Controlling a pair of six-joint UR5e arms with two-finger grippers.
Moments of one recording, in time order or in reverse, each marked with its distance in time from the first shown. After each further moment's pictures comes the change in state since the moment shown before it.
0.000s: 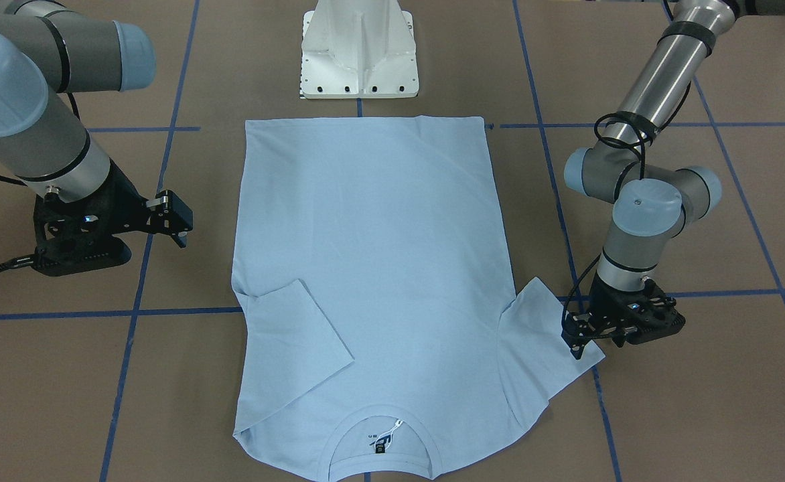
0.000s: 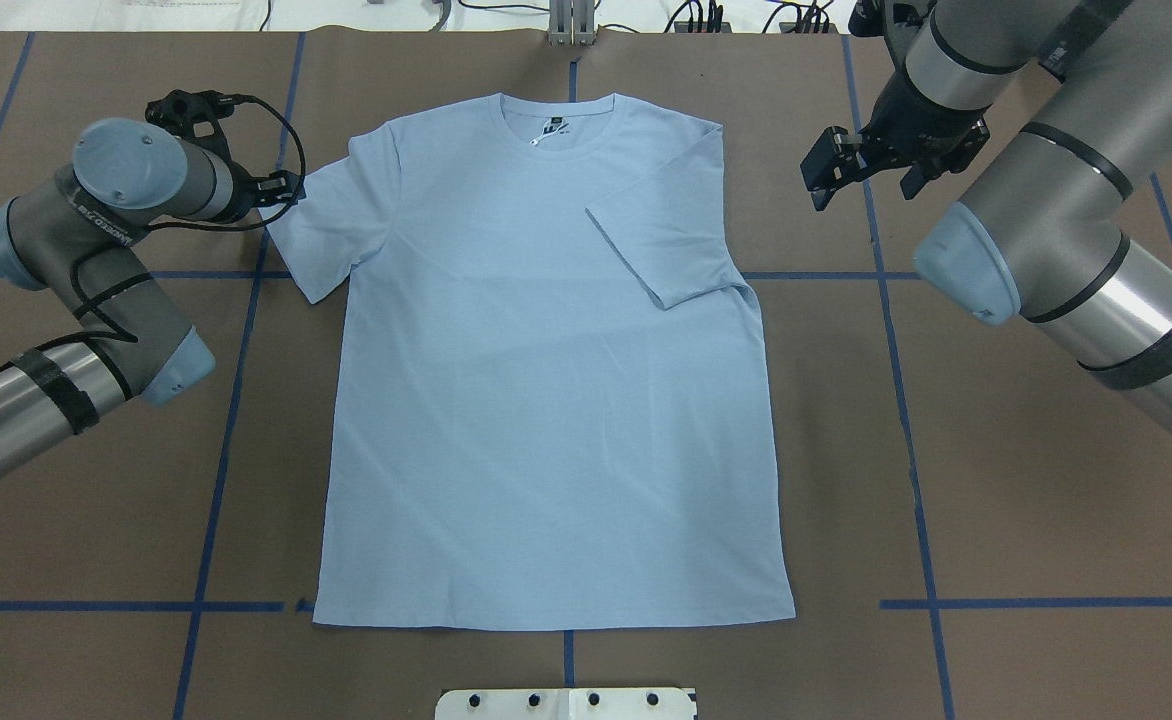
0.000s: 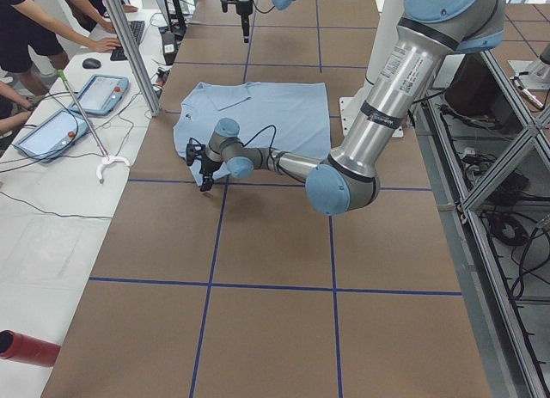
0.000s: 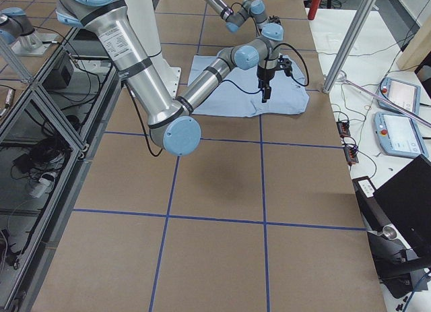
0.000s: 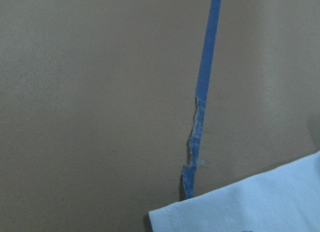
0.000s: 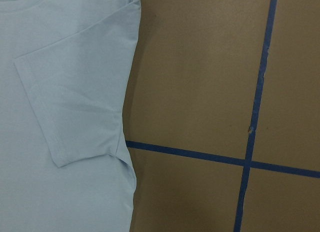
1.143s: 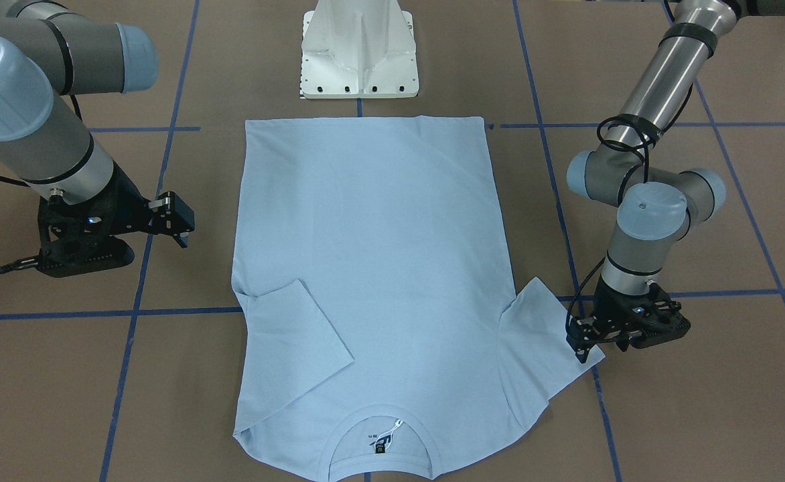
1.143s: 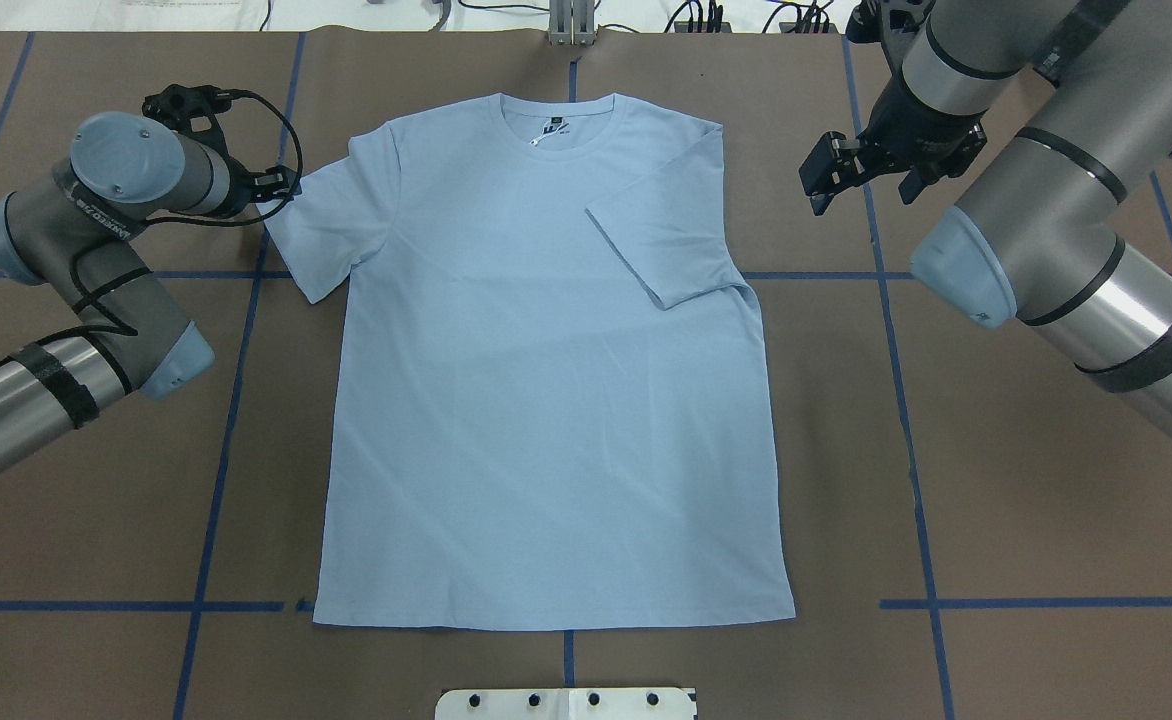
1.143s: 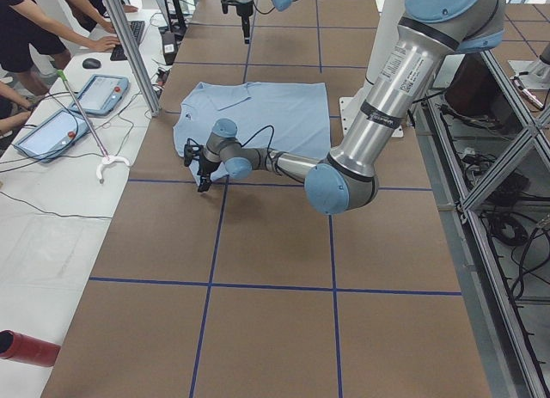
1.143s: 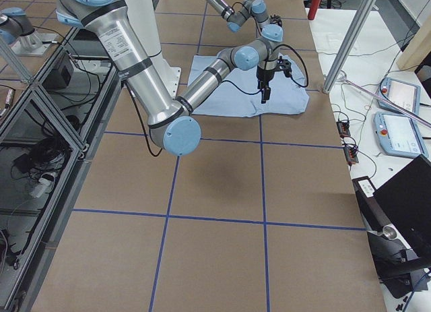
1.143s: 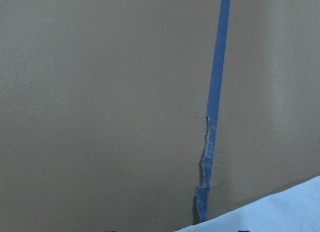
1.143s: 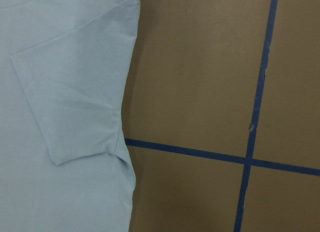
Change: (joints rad) left arm -0.003 -0.008 0.013 -0.002 -0.001 0.006; right arm -0.005 -0.003 -0.005 0.000 0.000 0.001
